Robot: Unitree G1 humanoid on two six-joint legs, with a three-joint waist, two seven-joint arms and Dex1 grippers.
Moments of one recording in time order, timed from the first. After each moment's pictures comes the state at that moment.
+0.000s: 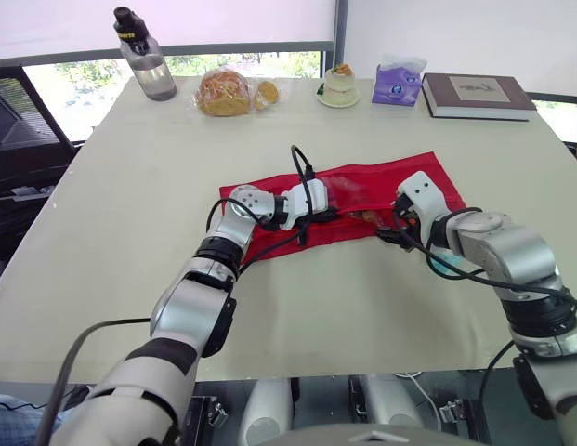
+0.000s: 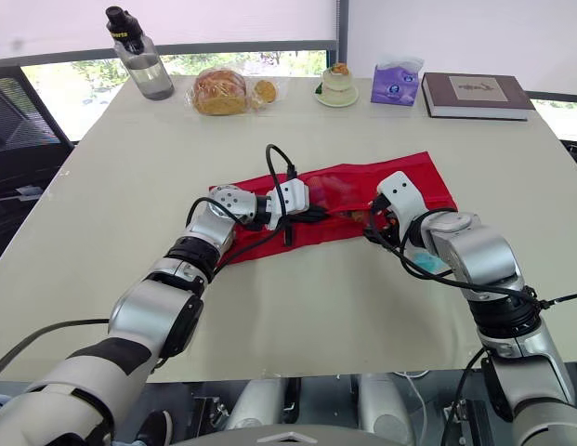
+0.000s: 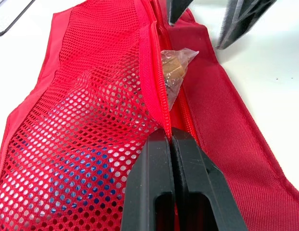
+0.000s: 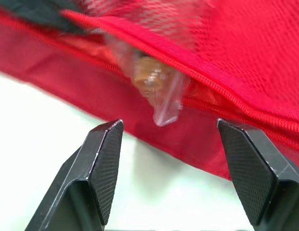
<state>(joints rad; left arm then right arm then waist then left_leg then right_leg) -0.98 0.29 -0.20 1.04 0.13 -0.44 -1.12 -0.55 -0.56 0.19 -0.28 0.23 1.06 0.59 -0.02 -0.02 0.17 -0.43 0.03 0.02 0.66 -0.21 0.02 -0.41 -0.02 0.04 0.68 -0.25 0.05</state>
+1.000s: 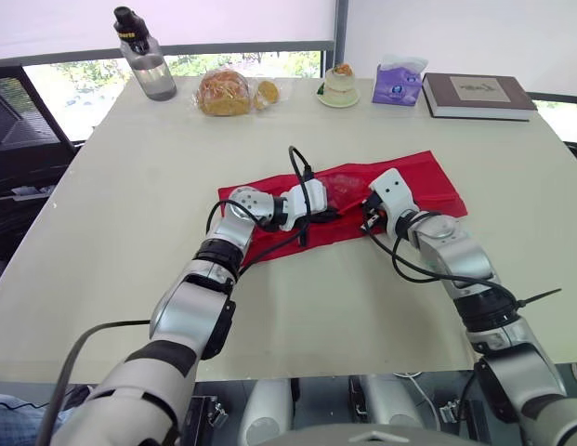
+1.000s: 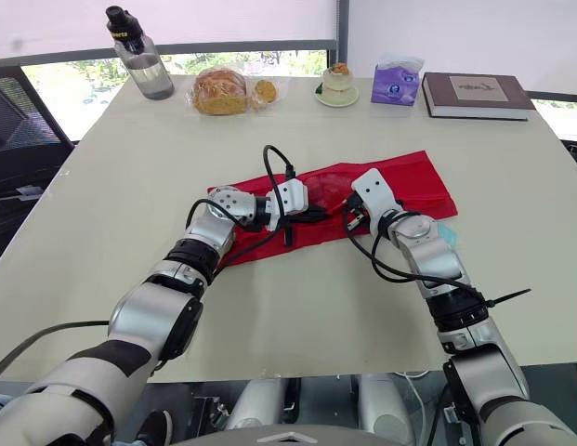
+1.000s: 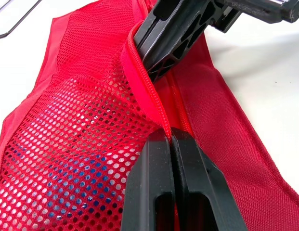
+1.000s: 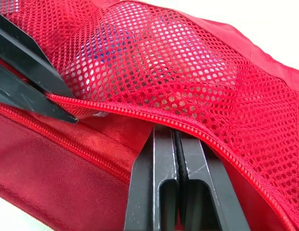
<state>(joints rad) -0.96 0.30 -0.20 1.01 0.10 -0.43 -1.13 -0.59 -0.29 0.22 0.09 0.08 0.59 0.43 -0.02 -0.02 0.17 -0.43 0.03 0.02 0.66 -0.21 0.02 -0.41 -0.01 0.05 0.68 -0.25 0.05</state>
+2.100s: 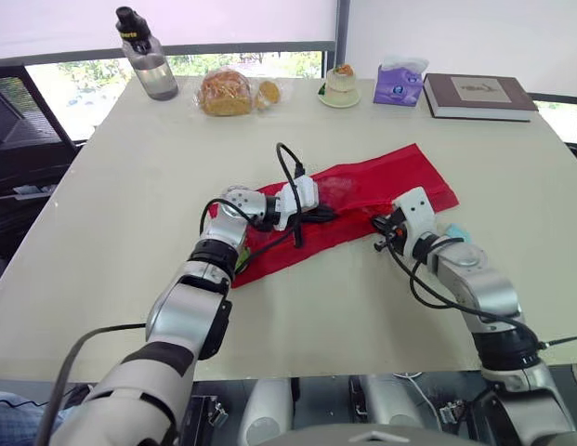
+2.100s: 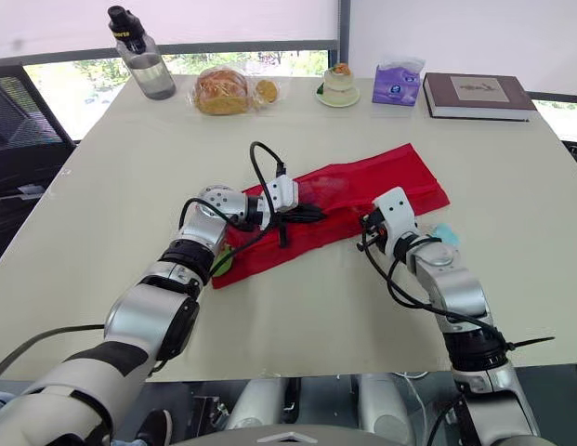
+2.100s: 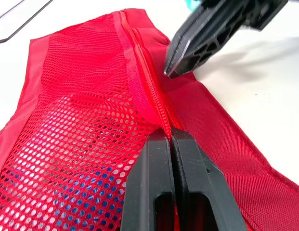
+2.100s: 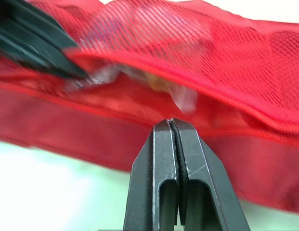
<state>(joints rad) -0.95 0.31 -0.17 1.00 0.02 -0.40 -1.24 -0.36 -0.30 0.10 -0.14 0.16 0.65 0.44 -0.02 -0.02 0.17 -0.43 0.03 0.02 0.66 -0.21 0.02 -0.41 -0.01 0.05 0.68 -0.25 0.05</state>
